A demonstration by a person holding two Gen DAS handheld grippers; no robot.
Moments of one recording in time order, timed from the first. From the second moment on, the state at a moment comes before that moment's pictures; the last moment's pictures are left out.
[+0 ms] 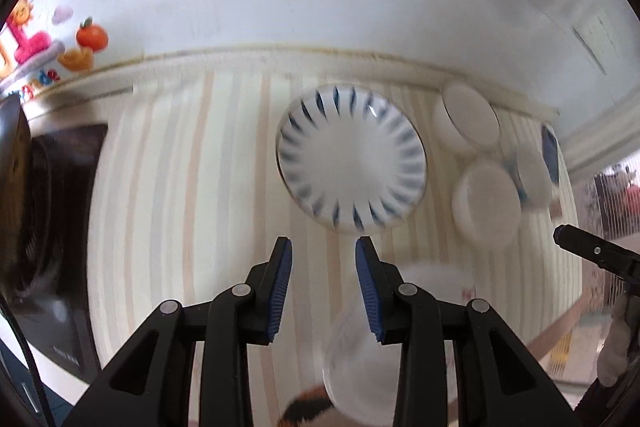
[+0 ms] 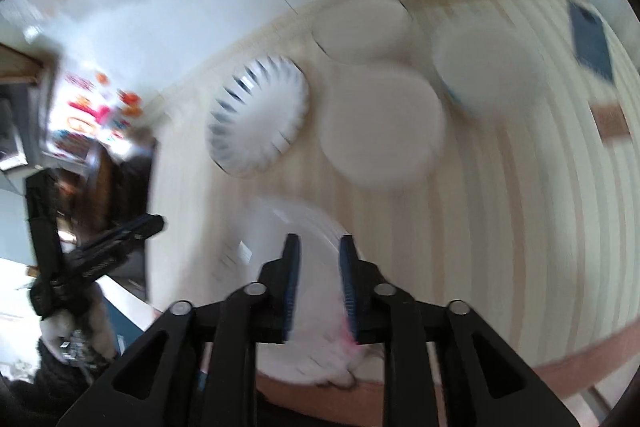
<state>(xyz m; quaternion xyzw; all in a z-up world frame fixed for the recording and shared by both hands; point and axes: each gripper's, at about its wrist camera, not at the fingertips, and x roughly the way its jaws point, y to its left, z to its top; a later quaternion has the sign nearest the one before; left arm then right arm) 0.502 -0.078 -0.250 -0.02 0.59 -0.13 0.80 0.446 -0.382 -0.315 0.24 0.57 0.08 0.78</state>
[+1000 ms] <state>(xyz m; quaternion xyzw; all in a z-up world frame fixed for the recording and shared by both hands) 0.616 -0.086 -0.374 -0.04 0.67 -0.09 0.74 0.667 -0.319 -0.453 0.15 0.68 0.05 0.72</state>
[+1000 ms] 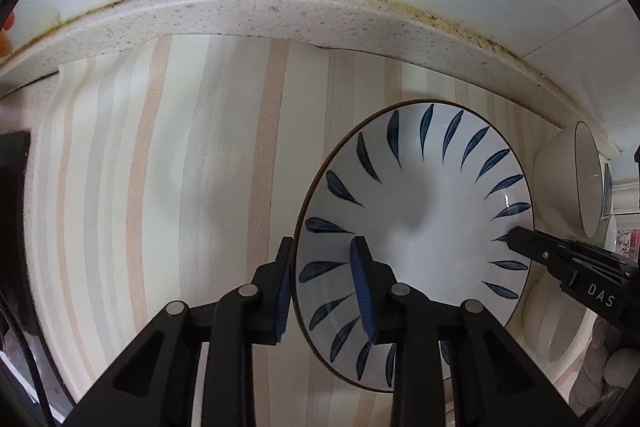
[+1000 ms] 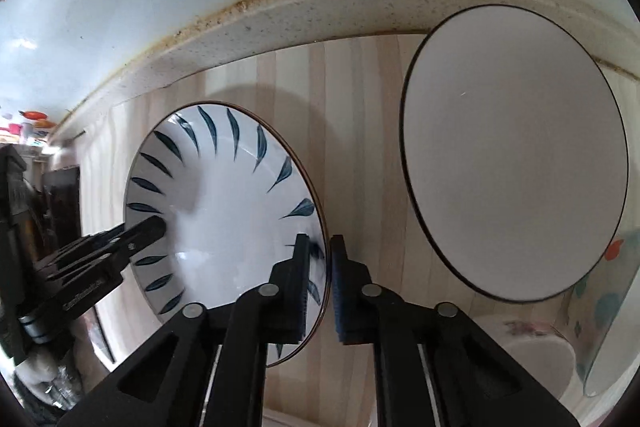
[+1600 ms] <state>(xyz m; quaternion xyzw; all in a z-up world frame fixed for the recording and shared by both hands) 0.547 -0.090 -0.275 -0.02 0.62 -0.11 0.78 0.634 -0.306 -0.396 0.15 0.65 0.09 0.74</state>
